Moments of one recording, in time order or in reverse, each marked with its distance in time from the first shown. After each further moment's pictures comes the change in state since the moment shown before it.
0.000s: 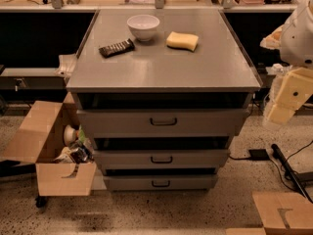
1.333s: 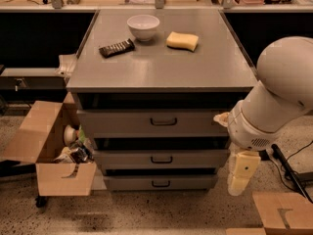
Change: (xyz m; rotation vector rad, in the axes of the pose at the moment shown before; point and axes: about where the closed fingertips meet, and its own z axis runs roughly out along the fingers) arm 0.004 0.083 0.169 -0.215 -0.034 -0.176
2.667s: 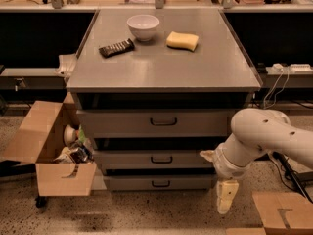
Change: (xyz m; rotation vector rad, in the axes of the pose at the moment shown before) arm 0.053 -0.007 0.183 -0.117 -0.065 -0.120
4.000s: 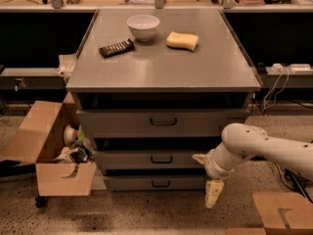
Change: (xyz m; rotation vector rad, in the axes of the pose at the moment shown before) arm 0.026 -0.056 0.105 0.019 -0.095 -0.007
